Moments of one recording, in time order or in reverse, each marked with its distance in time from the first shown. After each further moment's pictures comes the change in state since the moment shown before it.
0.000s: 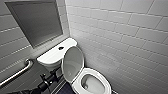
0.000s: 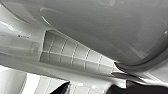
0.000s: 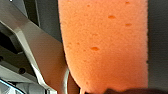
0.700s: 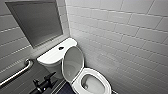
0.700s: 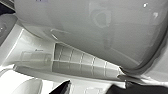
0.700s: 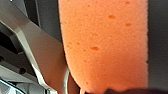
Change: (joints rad) left arm 0.102 -0.086 0.025 0.104 -0.017 0.015; right arm 0.001 -0.001 0.001 0.000 -0.002 0.000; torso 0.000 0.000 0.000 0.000
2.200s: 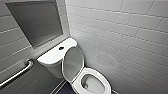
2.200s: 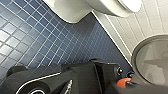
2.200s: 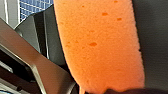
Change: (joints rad) left arm 0.453 0.134 -0.148 1.205 0.610 0.005; right arm 0.076 -0.136 0.149 -0.004 0.004 -0.004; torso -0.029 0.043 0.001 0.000
